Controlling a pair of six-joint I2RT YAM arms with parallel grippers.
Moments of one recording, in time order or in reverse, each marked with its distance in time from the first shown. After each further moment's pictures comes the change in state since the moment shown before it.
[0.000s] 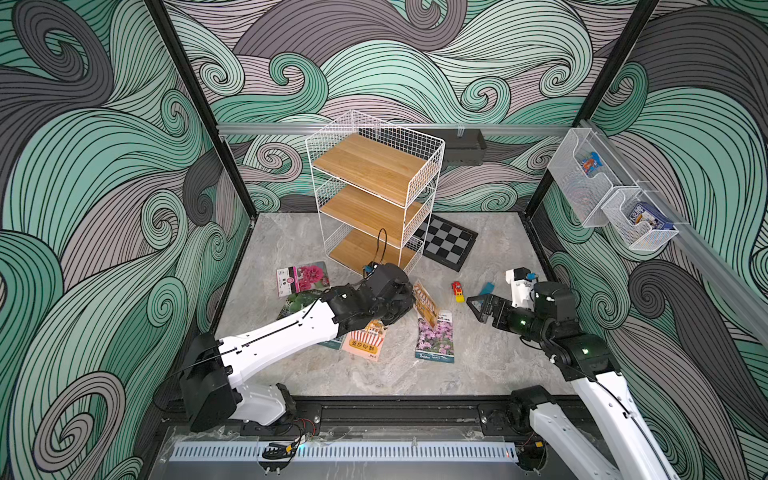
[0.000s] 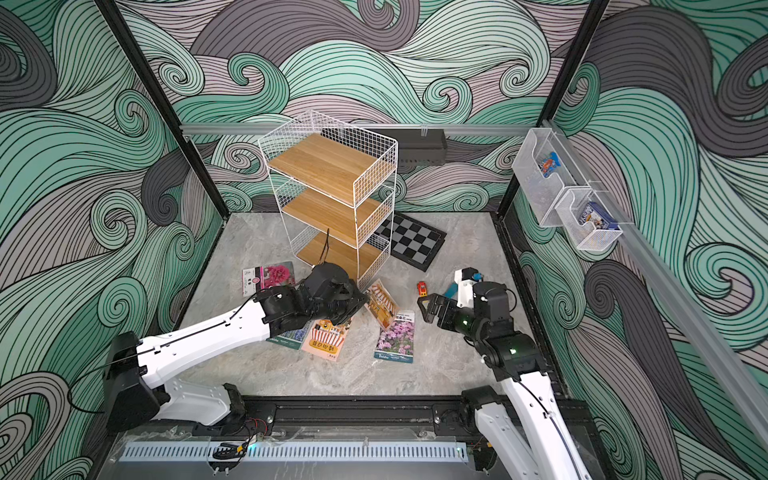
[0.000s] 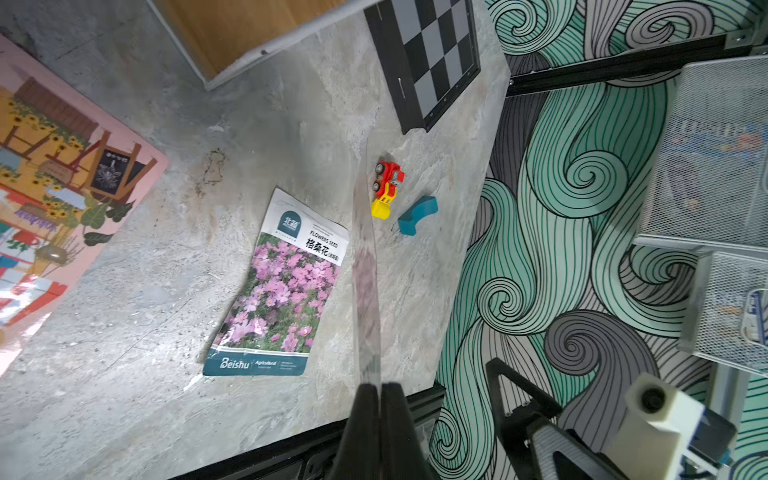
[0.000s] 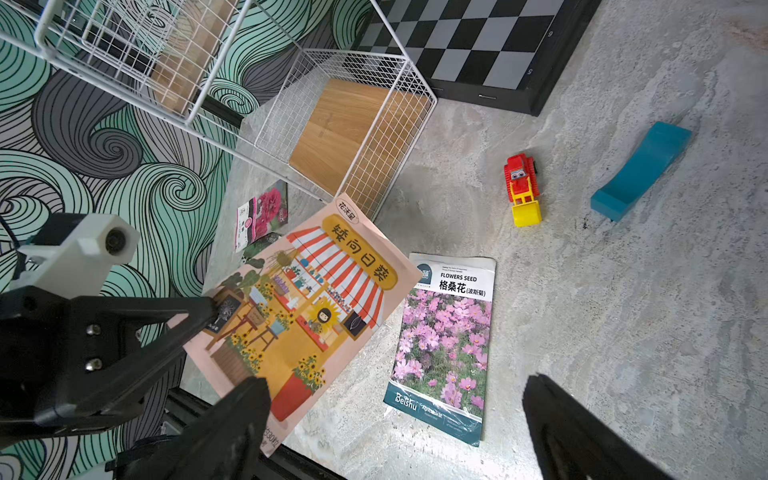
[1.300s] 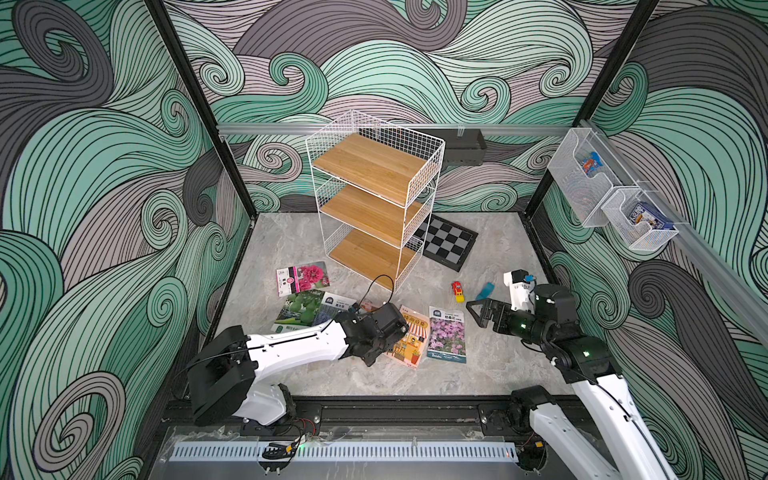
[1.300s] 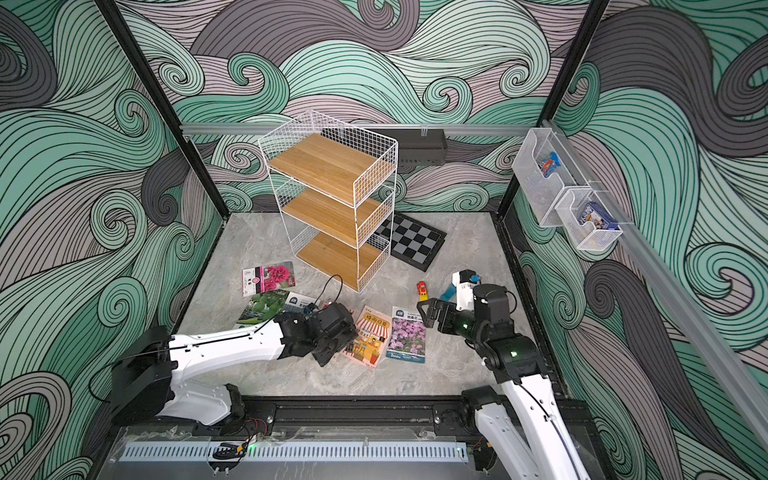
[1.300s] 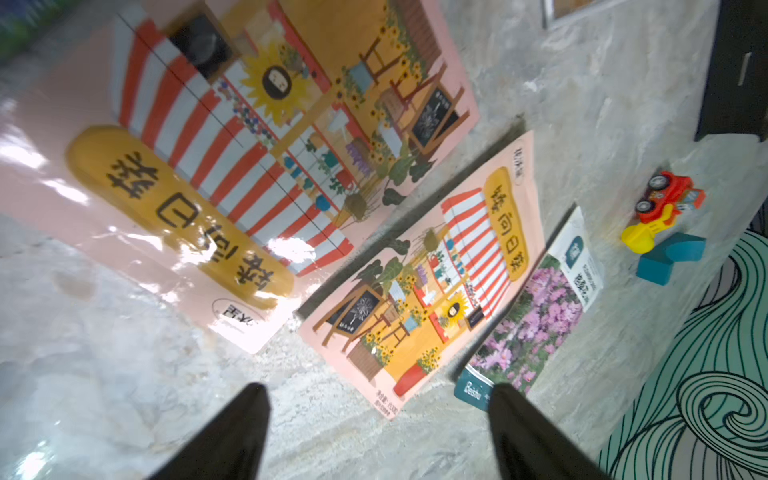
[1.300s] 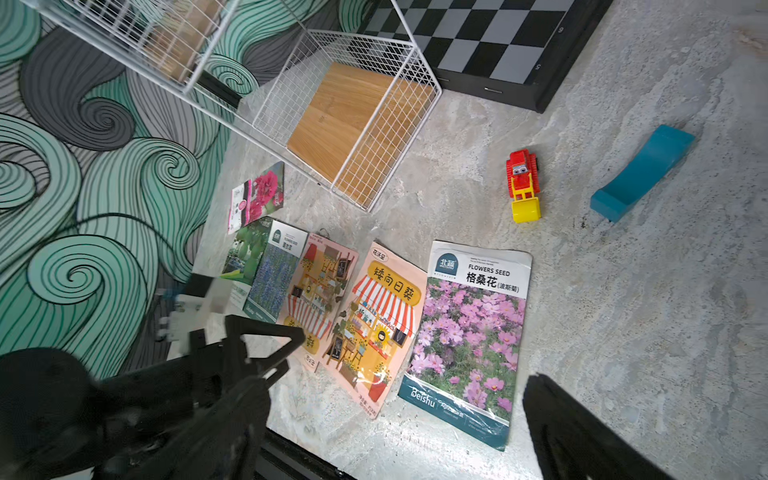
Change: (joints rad) left arm -0.066 0.022 -0.232 -0.142 -0.063 -0.161; right arm -0.003 0.011 -0.008 -0.027 0.003 -0.091
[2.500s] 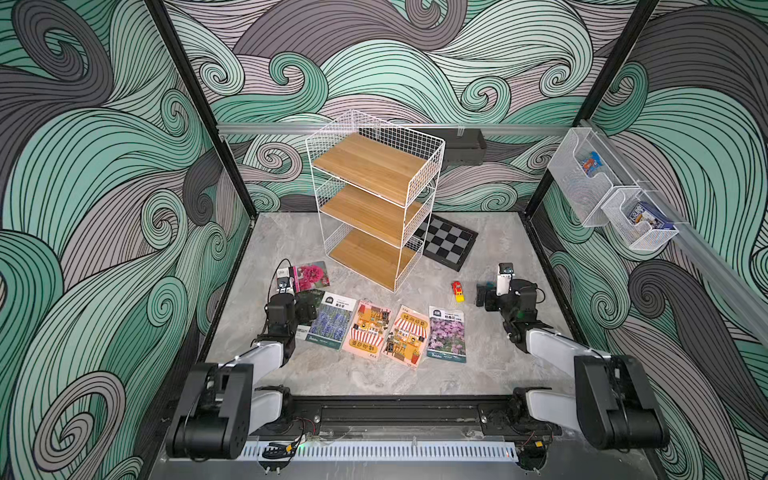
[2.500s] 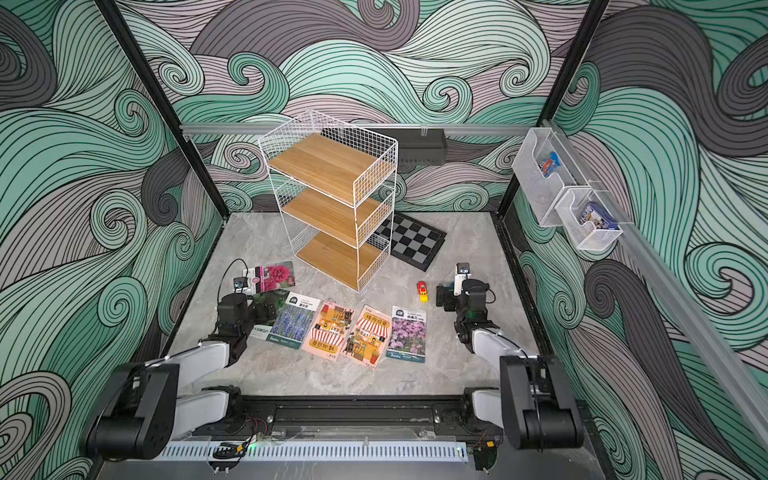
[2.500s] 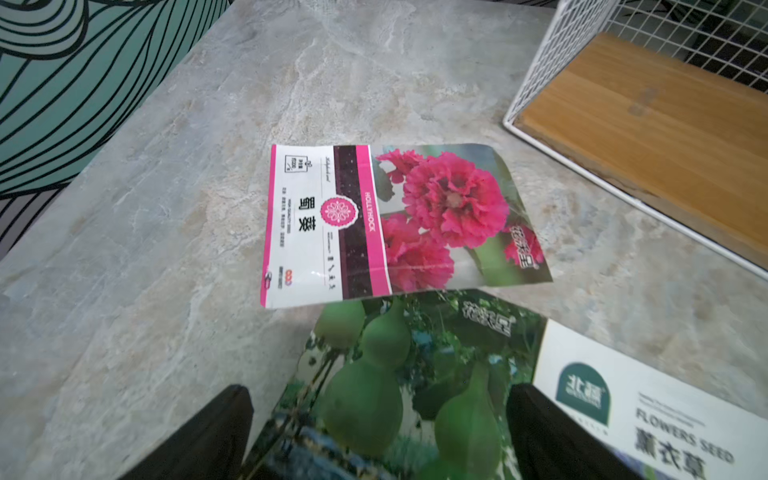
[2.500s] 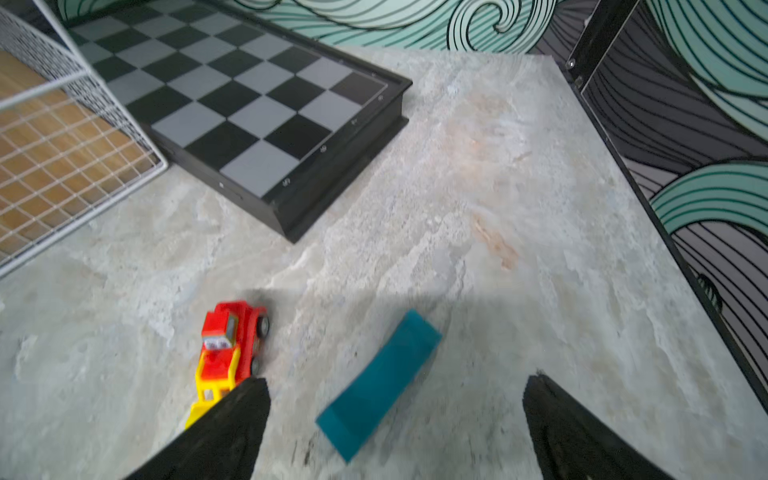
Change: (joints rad) left arm 1.035 -0.111 -0.642 1.095 0.009 1.496; right arm -0.167 0.638 -0.384 1.227 0.374 -0.463
